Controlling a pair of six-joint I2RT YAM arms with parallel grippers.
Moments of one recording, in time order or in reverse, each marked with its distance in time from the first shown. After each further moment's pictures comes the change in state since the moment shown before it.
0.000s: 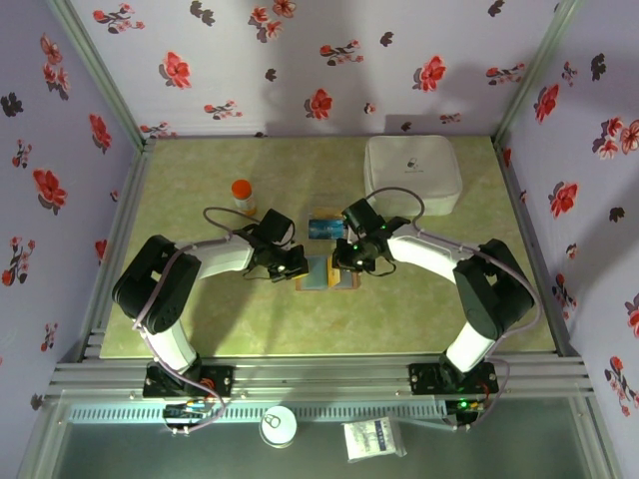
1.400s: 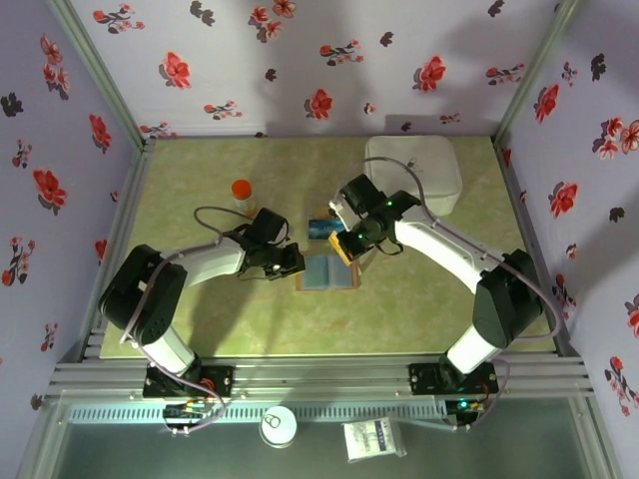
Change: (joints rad) left arm 0.021 -0.101 -0.043 -0.006 -0.014 0.003; right arm 0.000 -0.052 0.293 -0.391 0.162 -0.722
